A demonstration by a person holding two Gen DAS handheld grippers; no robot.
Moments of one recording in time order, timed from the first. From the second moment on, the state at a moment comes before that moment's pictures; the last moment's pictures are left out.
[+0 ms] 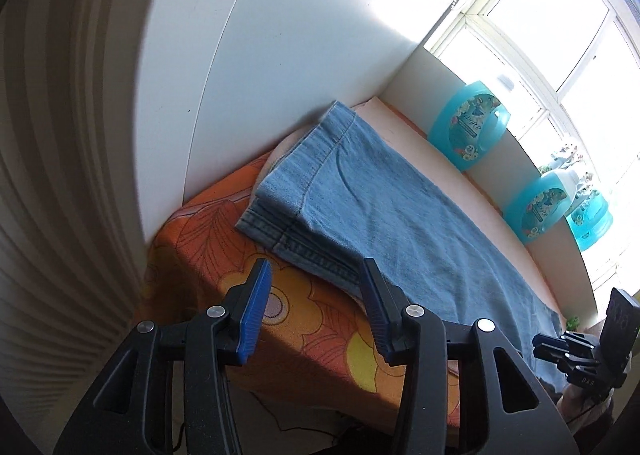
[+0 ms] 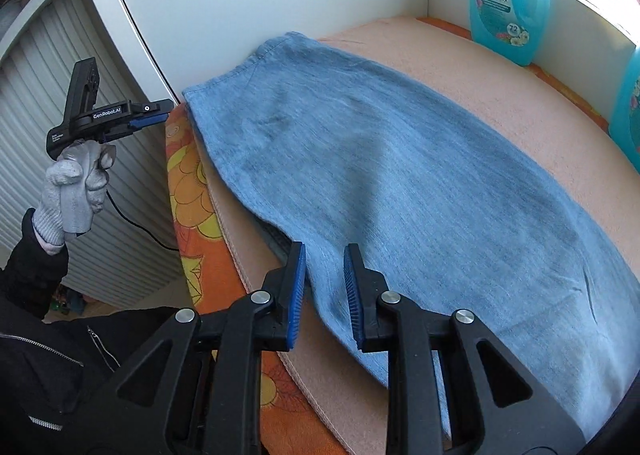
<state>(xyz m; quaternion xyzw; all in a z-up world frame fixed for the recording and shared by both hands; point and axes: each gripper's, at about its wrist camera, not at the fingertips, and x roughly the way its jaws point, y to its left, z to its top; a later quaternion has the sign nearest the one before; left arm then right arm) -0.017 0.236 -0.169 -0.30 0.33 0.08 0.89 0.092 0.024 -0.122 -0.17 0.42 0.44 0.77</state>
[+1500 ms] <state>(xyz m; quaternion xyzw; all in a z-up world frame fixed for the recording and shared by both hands) 0.011 0.253 -0.177 -0.36 0.34 0.07 0.86 0.150 0.228 -0.180 -0.12 0.47 0.58 0.66</state>
